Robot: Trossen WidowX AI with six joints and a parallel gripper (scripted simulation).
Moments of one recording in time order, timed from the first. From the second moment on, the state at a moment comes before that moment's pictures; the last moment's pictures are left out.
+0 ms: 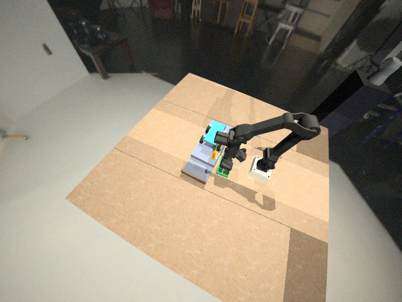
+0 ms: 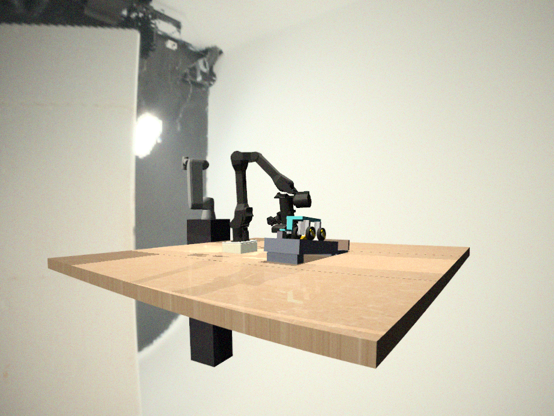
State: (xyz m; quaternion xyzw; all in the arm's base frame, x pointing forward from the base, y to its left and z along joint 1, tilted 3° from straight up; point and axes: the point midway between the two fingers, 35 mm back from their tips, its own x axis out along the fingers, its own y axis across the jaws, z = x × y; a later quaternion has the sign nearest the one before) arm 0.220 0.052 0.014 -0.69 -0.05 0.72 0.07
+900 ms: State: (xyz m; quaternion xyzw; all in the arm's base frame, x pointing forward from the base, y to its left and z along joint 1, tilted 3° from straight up) arm 0.217 0.049 0.015 -0.69 -0.05 0.72 0.07
